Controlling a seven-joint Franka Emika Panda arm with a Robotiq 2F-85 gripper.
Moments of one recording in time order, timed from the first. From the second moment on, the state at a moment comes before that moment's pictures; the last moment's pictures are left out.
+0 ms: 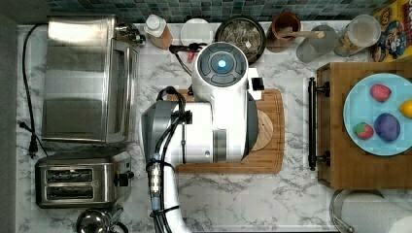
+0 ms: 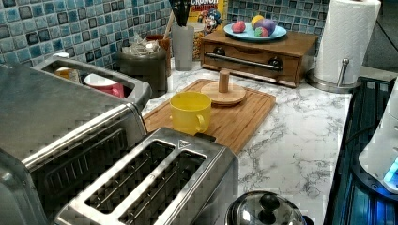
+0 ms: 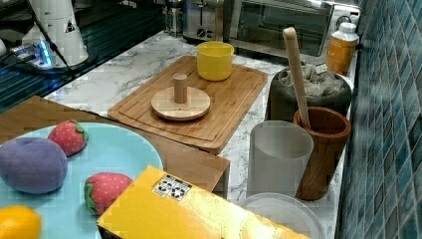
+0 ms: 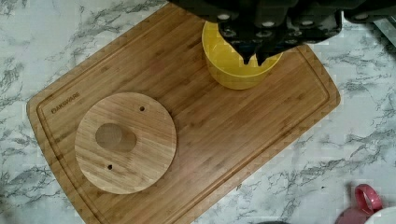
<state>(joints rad) 0.01 0.06 0.01 -1.86 0.05 0.25 -0.09</state>
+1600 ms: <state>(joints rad) 0.01 0.23 -0.02 -1.81 -0.13 0.61 0.01</state>
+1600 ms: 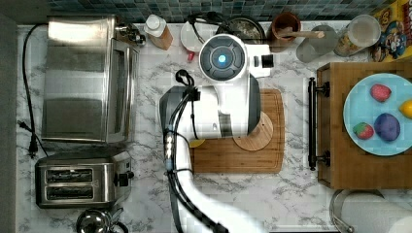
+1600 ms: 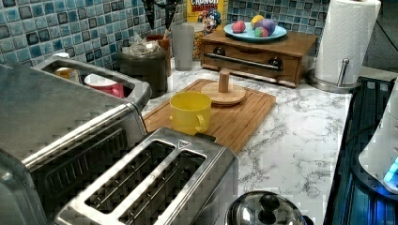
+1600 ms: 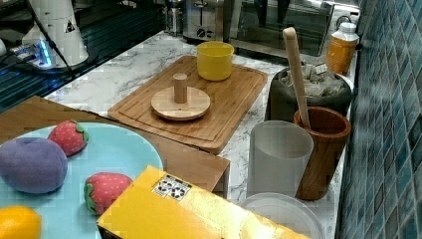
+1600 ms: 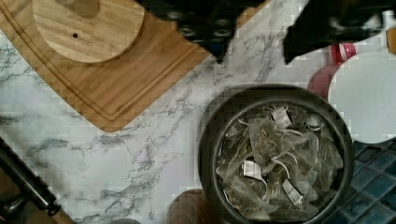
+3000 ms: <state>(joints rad) 0.01 0.57 -0.04 -1.34 -0.18 0.47 0.13</state>
